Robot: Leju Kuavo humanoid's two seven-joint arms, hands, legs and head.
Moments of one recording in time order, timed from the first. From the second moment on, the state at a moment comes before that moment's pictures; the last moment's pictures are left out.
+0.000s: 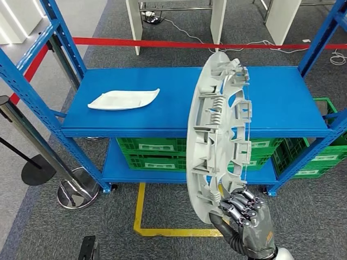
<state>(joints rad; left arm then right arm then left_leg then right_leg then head) -0.05 -0.12 0.07 -0.20 0.01 0.34 -0.32 0.22 -0.20 0.42 -1.86 0.97 -0.68 -0.40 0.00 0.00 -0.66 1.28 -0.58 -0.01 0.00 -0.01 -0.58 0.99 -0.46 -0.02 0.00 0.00</state>
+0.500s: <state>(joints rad) -0.04 -0.11 0.07 -0.20 0.00 0.35 -0.33 0.25 -0.20 0.41 -1.86 0.90 -0.68 -0.42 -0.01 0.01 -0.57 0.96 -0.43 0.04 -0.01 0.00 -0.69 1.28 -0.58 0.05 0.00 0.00</state>
